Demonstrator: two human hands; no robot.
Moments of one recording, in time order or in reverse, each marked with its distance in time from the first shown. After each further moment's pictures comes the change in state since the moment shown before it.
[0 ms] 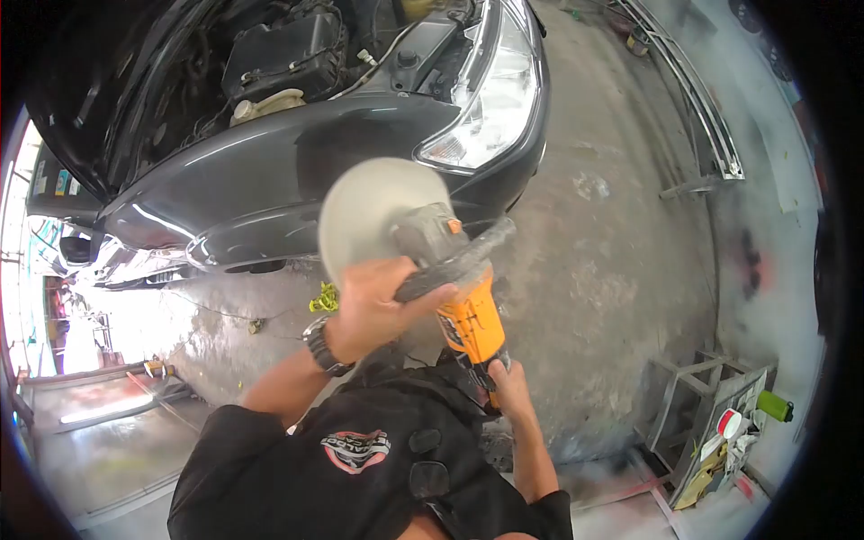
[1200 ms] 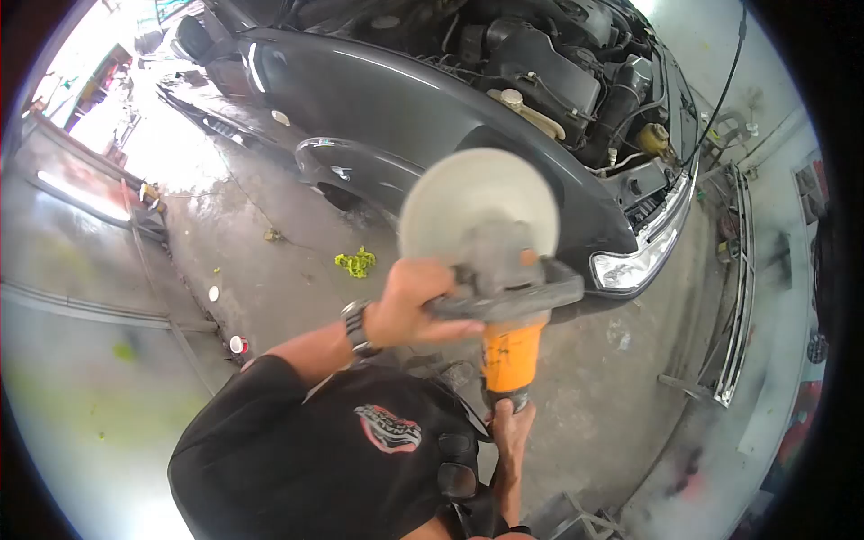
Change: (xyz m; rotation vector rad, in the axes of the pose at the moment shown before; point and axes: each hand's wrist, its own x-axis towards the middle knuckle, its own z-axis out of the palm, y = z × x) left_hand -0.100 -0.068 -0.141 0.033 0.418 0.067; right_hand 0.016 -0.040 0.092 -0.319 -0.155 -0.297
